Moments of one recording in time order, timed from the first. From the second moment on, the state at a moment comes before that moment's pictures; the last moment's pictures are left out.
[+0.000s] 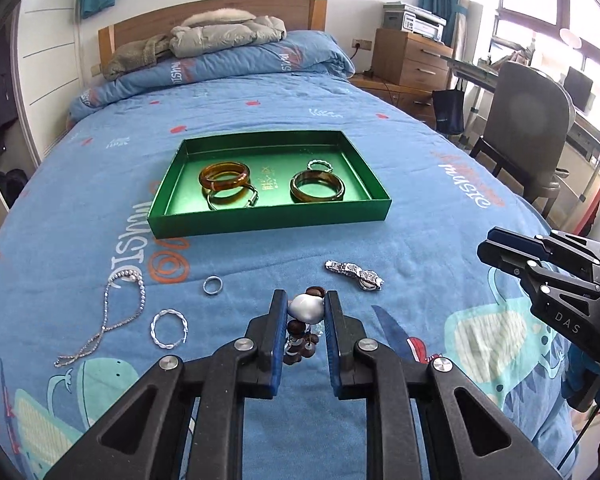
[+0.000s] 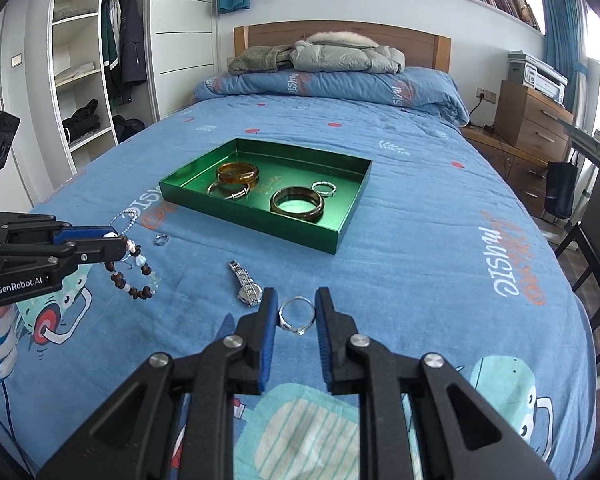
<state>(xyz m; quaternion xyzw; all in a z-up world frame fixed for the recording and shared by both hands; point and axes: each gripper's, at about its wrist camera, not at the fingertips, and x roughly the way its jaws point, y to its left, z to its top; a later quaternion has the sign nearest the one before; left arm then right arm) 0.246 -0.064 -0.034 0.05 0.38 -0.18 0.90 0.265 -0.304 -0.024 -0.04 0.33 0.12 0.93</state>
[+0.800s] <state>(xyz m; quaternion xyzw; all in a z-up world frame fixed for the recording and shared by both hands) 0.450 -0.031 -0.028 0.04 0.38 -0.08 0.92 0.468 -0.264 -0.015 -0.02 0.33 0.13 0.93</state>
